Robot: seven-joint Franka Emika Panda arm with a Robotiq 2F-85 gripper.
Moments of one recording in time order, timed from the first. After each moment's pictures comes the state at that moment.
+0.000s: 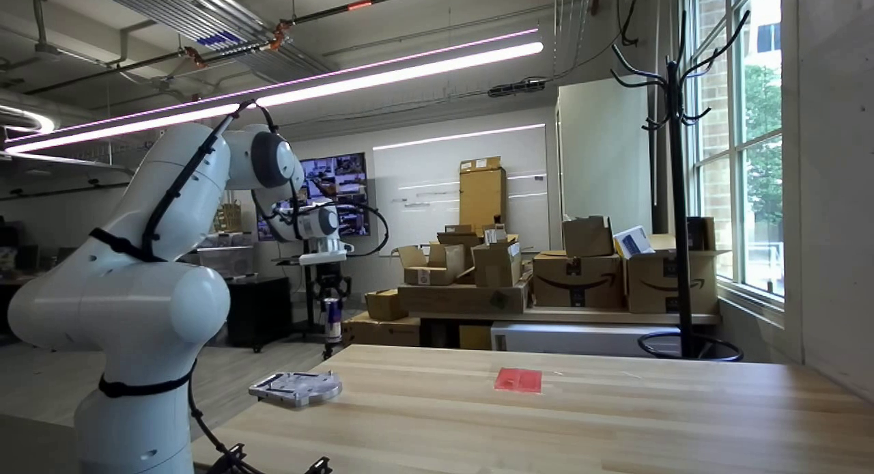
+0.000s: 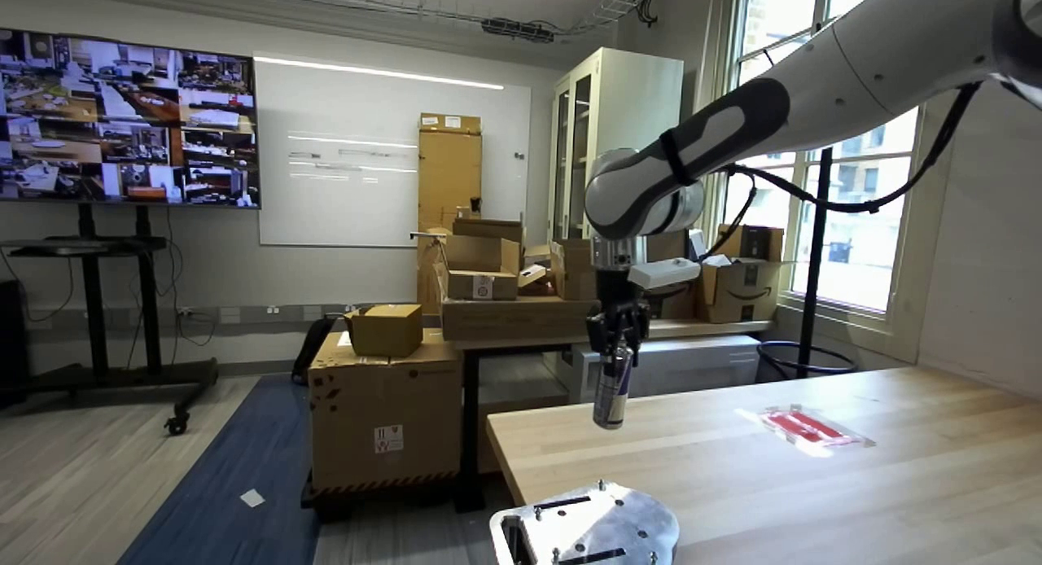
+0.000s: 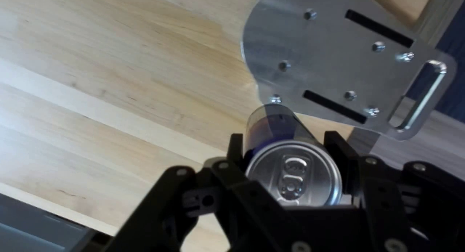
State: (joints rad) arm 0.19 0.55 0.08 -1.53 -0.13 2.00 -0.15
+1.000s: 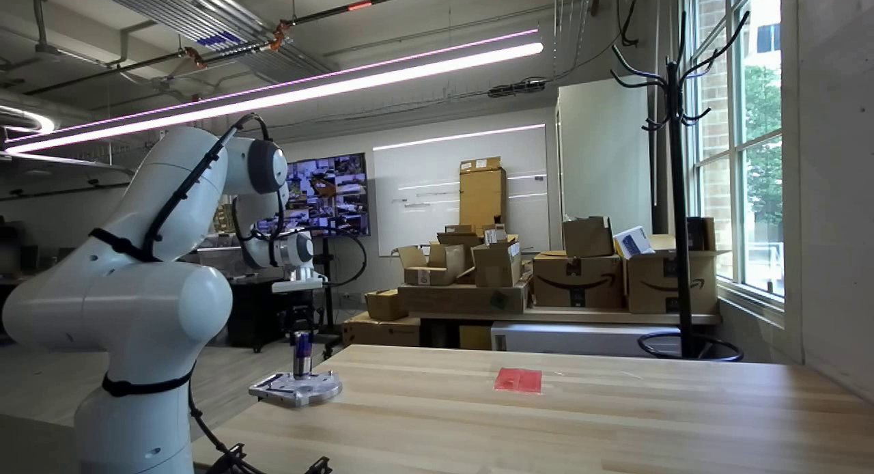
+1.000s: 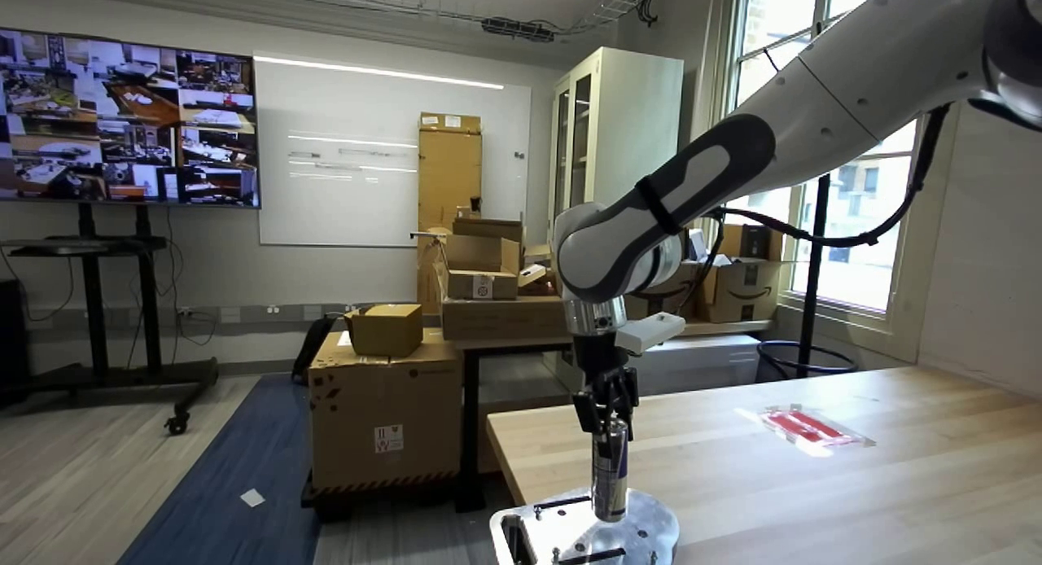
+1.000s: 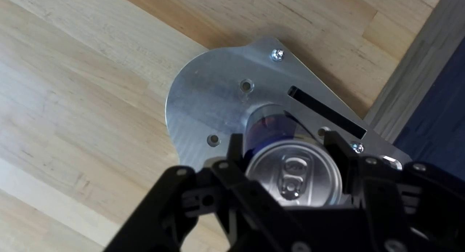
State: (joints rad) arm 0.25 0.58 0.13 -1.69 -0.16 2.02 -0.15
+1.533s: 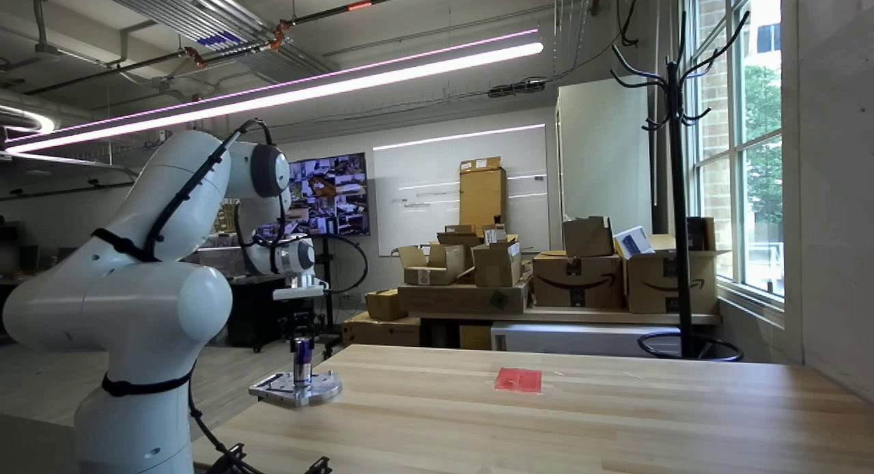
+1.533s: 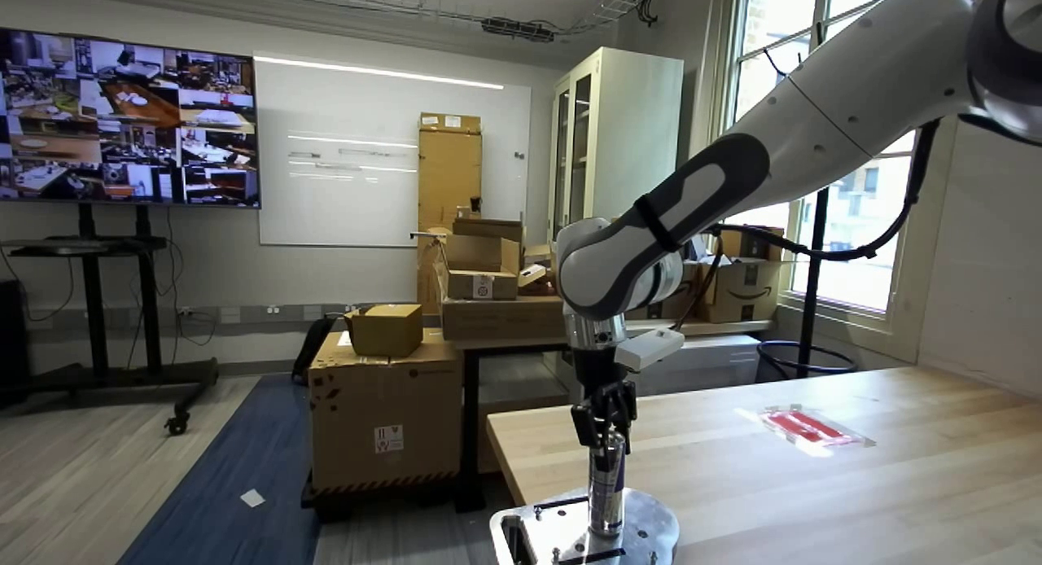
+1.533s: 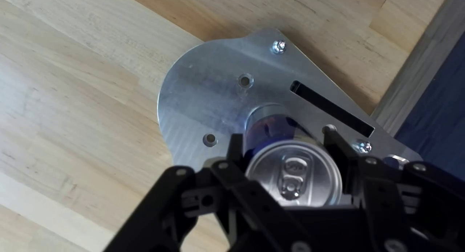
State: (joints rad) arm 0.25 0.61 0.13 -1.70 -0.15 2.08 -0.15
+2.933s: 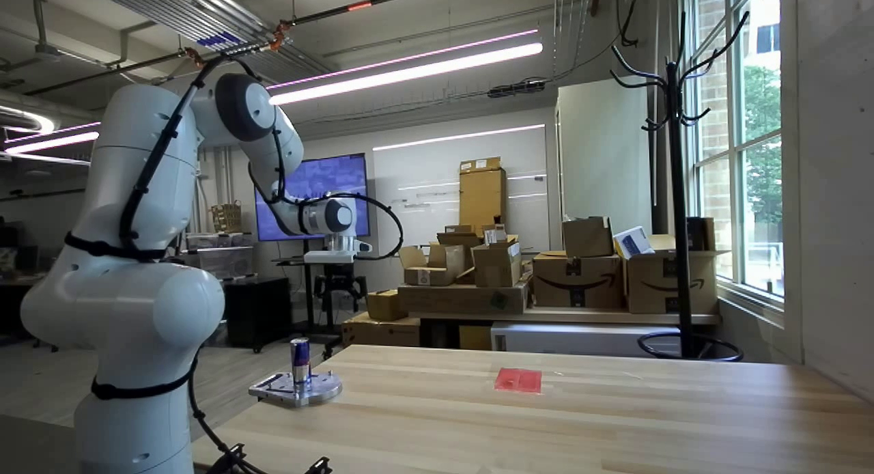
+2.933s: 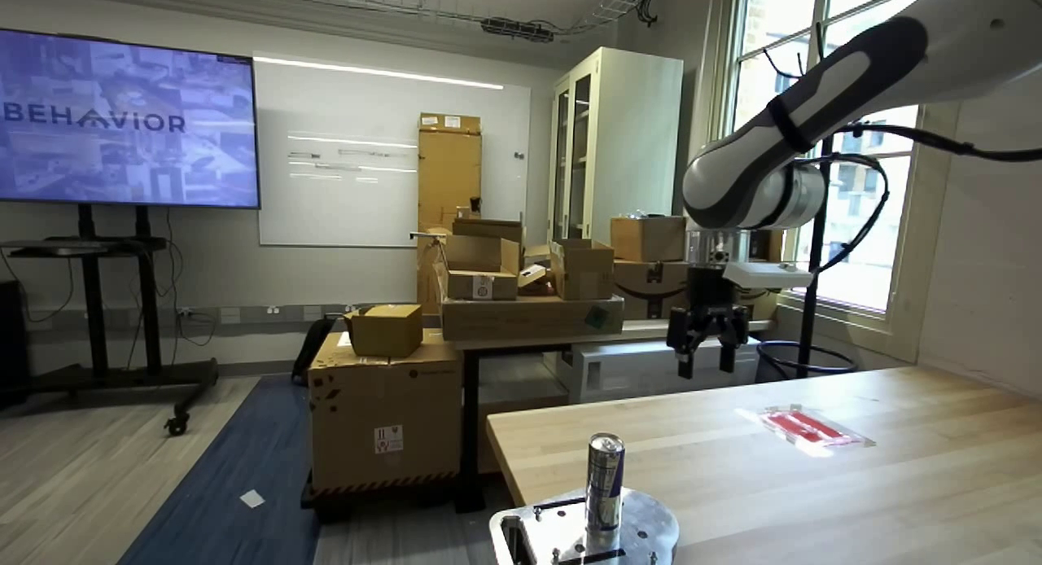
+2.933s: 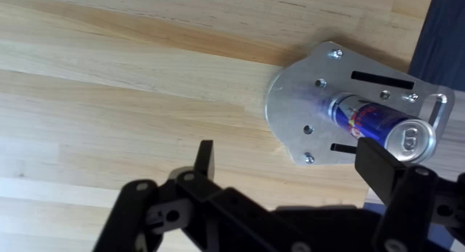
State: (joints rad) arm 0.04 0.21 0.05 -2.01 0.02 2.16 -0.15
